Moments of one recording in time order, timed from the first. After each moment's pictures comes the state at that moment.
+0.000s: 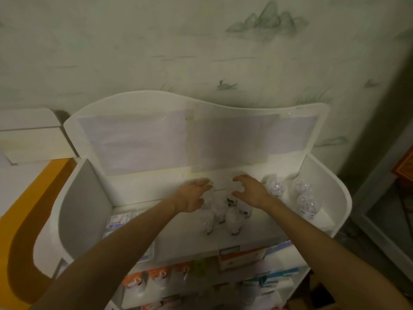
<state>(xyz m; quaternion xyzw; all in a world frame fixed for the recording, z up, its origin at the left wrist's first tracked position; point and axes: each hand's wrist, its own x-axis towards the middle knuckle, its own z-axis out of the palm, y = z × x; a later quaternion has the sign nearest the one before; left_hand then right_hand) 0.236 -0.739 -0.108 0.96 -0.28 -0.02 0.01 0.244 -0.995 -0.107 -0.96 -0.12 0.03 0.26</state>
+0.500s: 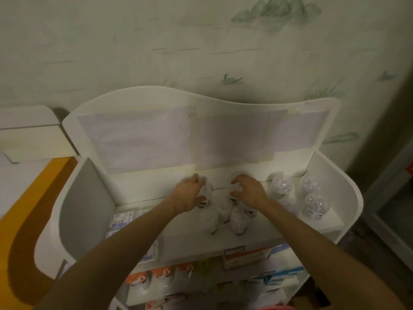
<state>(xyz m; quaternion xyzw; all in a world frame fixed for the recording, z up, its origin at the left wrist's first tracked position) 0.242 -0.725 -0.120 0.98 -0.19 -0.01 0.04 0.257 -0.975 -0.130 -0.96 -0.12 0.00 0.27</state>
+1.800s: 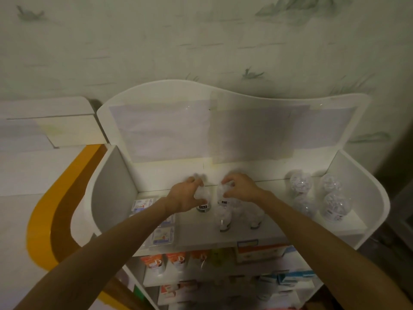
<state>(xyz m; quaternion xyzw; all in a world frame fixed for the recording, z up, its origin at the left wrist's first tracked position) 0.197 -0.675 -0.121 0.99 -0.10 -0.02 0.09 0.251 -0.910 -0.120 -0.93 -0.19 0.09 0.31</state>
